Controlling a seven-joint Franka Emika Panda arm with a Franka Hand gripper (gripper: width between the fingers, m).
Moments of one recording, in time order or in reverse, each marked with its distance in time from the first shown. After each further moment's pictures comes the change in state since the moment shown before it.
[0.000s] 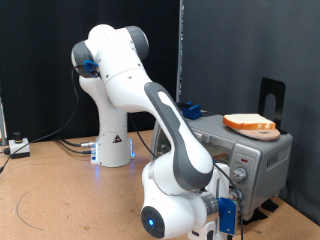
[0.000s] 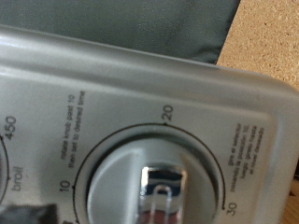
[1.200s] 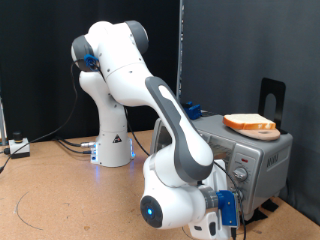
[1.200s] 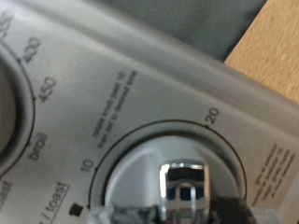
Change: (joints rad) arm -0.020 -0.080 0.026 -0.115 0.056 0.116 -0.316
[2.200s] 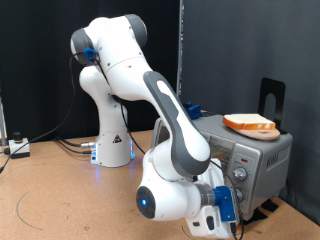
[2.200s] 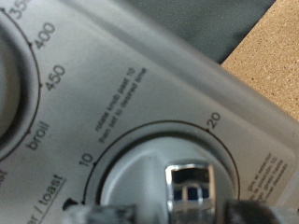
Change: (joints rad) arm -0.007 -0.029 0.005 -0.045 0.039 0.052 -0.100
